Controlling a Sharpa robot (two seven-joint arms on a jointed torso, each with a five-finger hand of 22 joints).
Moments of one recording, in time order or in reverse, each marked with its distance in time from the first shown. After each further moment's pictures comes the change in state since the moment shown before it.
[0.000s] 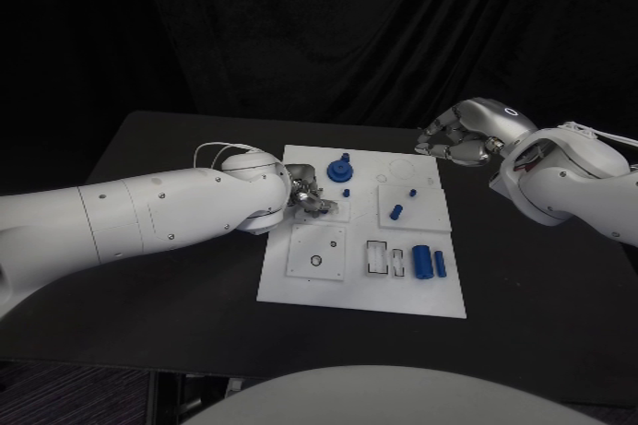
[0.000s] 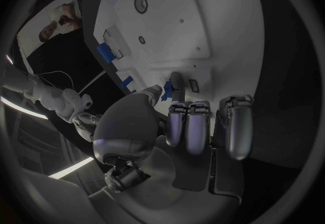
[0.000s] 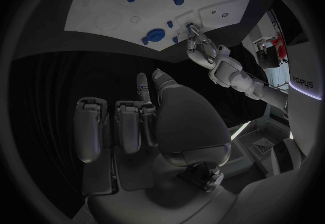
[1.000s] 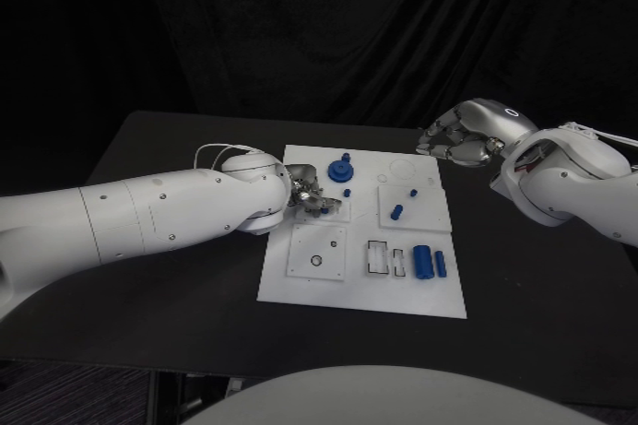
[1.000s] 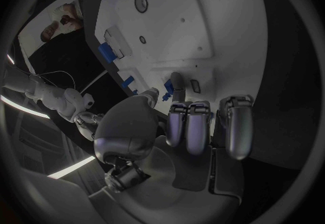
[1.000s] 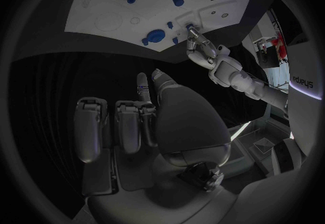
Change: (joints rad) left arm -0.004 -0.002 0.000 -0.003 -0.001 -0.009 0.024; left_hand -0.060 0.035 -0.085 0.002 -0.033 0.003 0.003 0.028 0.047 0.002 0.004 0.000 0.000 0.000 0.000 0.000 0.000 0.000 0.000 0.007 0.000 0.000; right arm 0.000 0.000 0.000 0.000 0.000 0.005 -0.002; right_hand 0.004 0.004 0.003 -0.003 0.000 0.004 -0.004 0.000 0.000 0.000 0.000 0.000 0.000 0.000 0.000 0.000 0.000 0.000 0.000 0.000 0.000 0.001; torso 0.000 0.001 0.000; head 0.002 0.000
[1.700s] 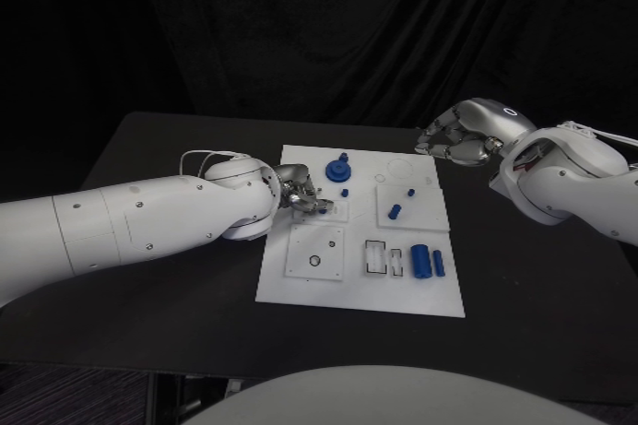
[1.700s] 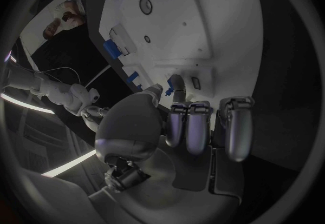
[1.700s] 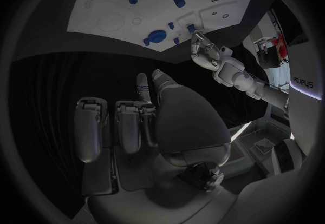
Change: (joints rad) left arm 0.002 -0.076 -0.002 0.085 0.000 -0.086 0.033; left_hand 0.126 -0.013 -0.011 -0.031 0.090 -0.018 -0.018 0.070 0.083 -0.001 -0.008 0.000 0.000 0.000 -0.008 0.000 0.000 0.000 0.000 -0.008 0.031 0.000; right arm 0.000 -0.004 0.000 -0.004 0.000 0.001 0.000; right_hand 0.000 0.000 0.000 0.000 0.000 0.000 0.000 0.000 0.000 0.000 0.000 0.000 0.000 0.000 0.000 0.000 0.000 0.000 0.000 0.000 0.000 0.000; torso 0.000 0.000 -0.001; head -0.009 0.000
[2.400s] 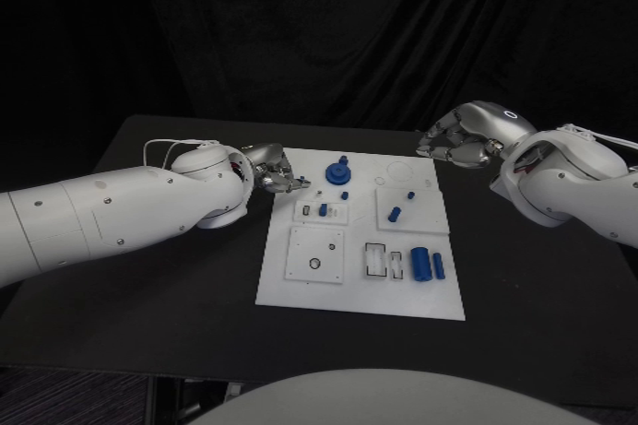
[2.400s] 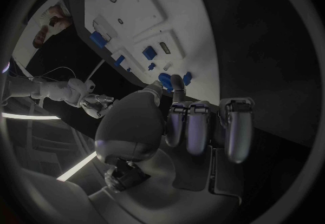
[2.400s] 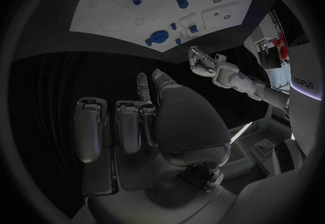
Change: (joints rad) left arm 0.032 -0.064 0.000 -0.047 -0.096 -0.070 0.079; left_hand 0.051 -0.005 -0.016 0.023 -0.065 -0.002 -0.002 0.030 0.026 -0.003 -0.004 0.000 0.000 0.000 0.000 0.000 0.000 0.000 0.000 0.000 0.027 0.000; right arm -0.004 0.001 0.000 -0.011 0.000 -0.001 0.001; right_hand 0.000 0.000 0.000 0.000 0.000 0.000 0.000 0.000 0.000 0.000 0.000 0.000 0.000 0.000 0.000 0.000 0.000 0.000 0.000 0.000 0.000 0.000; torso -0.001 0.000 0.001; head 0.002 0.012
